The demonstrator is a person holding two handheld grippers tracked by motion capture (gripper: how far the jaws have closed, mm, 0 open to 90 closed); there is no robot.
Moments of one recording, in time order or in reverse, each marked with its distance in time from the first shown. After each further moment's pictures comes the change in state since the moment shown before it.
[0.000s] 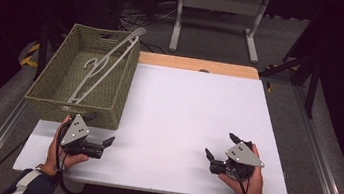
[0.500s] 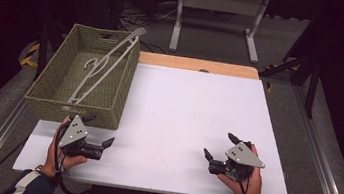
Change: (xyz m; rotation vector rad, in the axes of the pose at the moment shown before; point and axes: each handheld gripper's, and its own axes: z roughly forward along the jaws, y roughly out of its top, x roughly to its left) left arm -0.001 0.001 -0.003 -0.027 -0.013 -0.004; right arm 0.003 0.003 -0.002 -0.022 0.013 0.010
